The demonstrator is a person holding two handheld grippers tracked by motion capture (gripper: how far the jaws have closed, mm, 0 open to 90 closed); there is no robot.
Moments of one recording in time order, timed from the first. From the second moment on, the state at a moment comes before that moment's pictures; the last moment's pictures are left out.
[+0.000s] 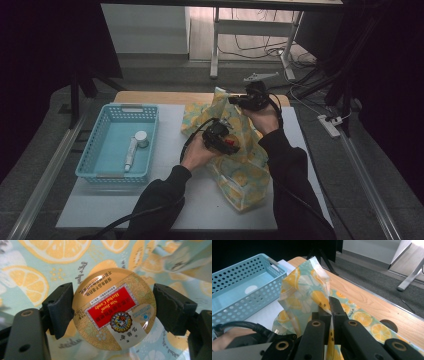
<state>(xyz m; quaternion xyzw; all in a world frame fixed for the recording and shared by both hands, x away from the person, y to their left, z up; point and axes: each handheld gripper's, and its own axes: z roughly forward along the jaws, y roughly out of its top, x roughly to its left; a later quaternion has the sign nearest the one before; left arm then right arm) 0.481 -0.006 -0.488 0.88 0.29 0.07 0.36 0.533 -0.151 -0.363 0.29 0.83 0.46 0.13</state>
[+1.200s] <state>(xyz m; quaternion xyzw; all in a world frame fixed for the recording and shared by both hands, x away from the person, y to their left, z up) 0.477 0.001 -0.471 0.87 0.30 0.07 0.39 0.542 -0.156 -0.365 0.30 0.82 0.46 0.13</state>
